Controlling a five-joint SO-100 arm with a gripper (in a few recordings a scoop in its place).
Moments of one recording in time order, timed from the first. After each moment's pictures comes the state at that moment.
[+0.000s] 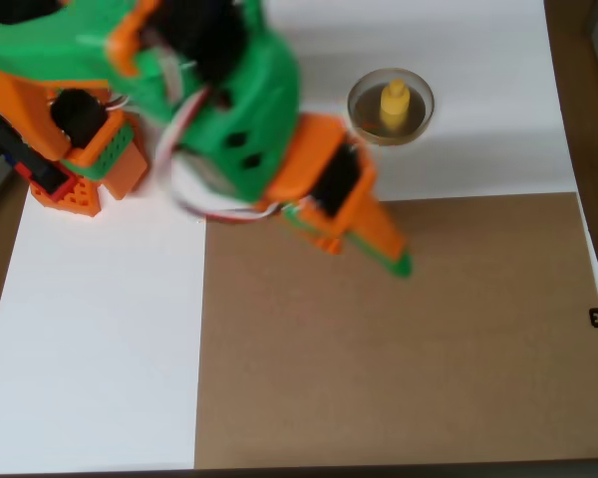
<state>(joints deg) -13.2 95.4 74.4 83.5 -1.8</state>
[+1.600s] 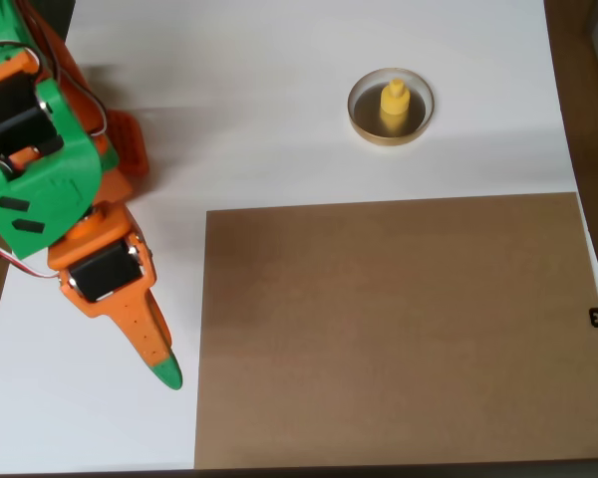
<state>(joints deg) 14.4 142.2 140.3 49.9 -2.9</state>
